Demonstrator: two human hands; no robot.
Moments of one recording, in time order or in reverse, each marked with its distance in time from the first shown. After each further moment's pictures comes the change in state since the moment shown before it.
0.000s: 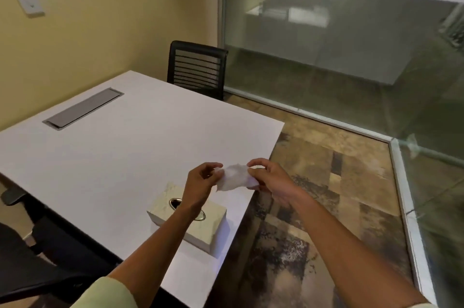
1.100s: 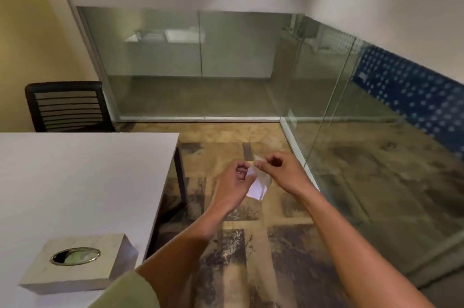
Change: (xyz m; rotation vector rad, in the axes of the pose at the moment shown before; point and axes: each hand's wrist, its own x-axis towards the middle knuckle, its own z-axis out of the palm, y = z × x) left_hand -0.160 0.079 0.310 0.271 -0.622 0.236; right_hand -0.249 0.010 -0.232 -0.315 0.680 -0.314
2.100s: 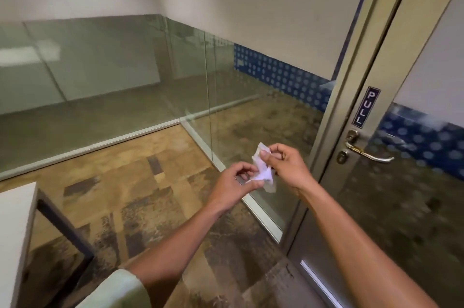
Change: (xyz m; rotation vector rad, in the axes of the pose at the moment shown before) left_hand -0.044 0.102 0.268 -0.184 -0.632 0.298; right_hand -0.144 0.086 -0.263 0.221 0.537 0.138
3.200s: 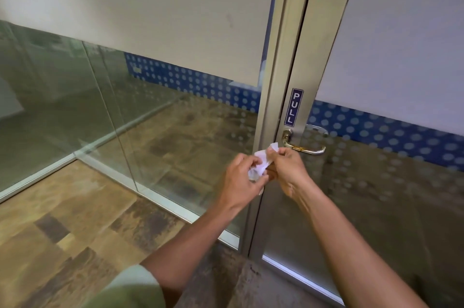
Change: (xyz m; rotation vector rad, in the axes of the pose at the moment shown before) left_hand 0.133 0.004 0.086 0.248 -0.203 0.480; right_hand 0.043 -0.007 -0.064 0.161 0.725 0.290
